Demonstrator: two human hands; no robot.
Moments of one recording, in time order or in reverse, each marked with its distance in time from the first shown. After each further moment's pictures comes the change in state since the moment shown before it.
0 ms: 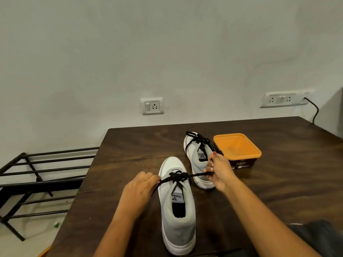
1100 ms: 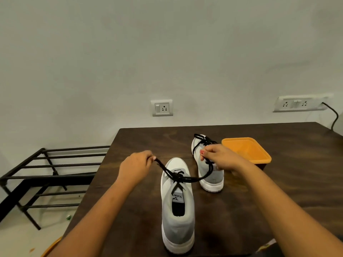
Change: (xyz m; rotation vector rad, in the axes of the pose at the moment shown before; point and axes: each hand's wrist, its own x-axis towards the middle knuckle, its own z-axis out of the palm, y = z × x) left_hand 0.052 -0.018 -0.045 -0.062 -0.115 -0.363; right_hand -0.013 -0.060 0.008 -0.983 -0.445 -0.283
